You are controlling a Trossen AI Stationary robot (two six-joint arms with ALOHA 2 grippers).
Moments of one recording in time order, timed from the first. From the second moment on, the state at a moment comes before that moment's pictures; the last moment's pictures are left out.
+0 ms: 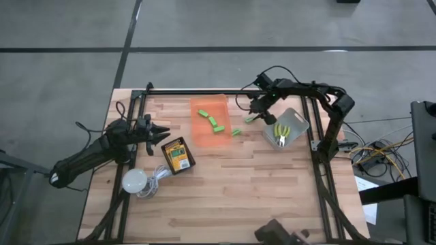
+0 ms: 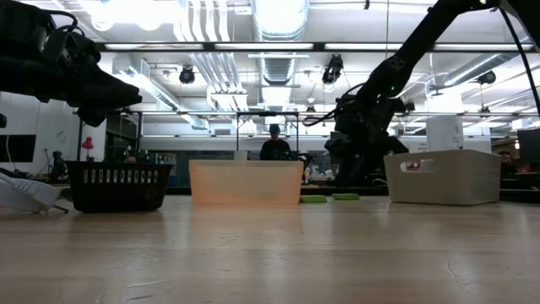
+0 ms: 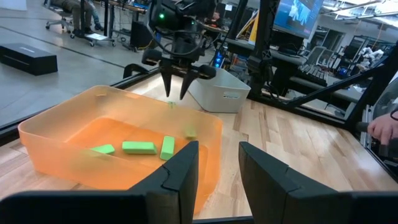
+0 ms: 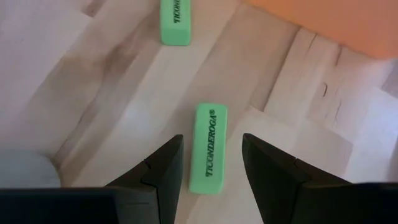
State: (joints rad) left arm 0.49 0.04 0.08 -0.18 0.26 -0.21; right arm -0.80 1.84 1.13 -0.58 -0.51 -1.26
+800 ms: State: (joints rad) left arm 0.49 0.04 0.08 -0.18 0.26 -0.21; right arm -0.78 1.94 1.16 -0.55 -0.52 -1.15
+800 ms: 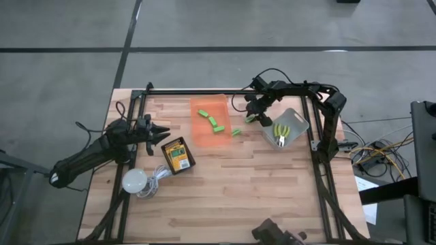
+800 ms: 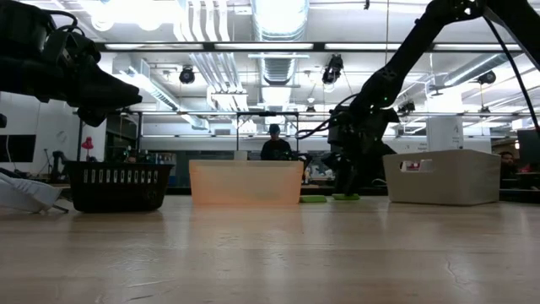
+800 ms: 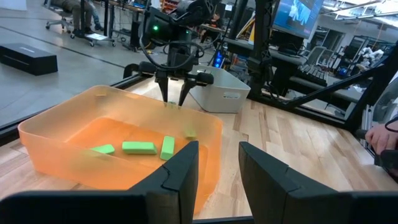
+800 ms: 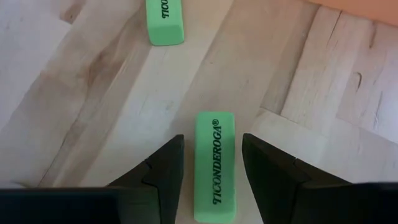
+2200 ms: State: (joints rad) left arm 0.49 0.04 0.08 -0.18 0.26 -0.21; right arm -0.78 1.84 1.15 -0.54 -0.48 -1.12
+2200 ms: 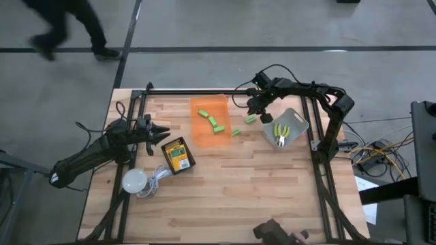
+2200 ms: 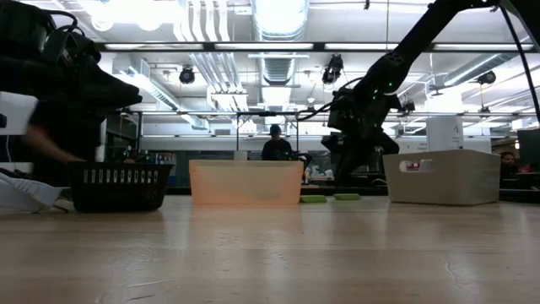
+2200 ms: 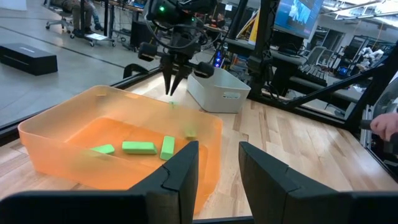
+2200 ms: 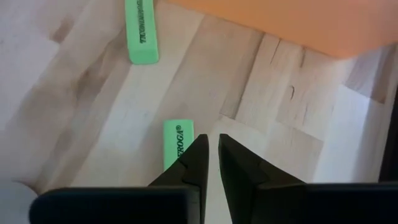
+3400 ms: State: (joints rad) left arm 0.49 0.04 0.08 -0.18 0.26 -0.21; right arm -0.80 1.92 1.16 -0.63 -0.52 -1.40
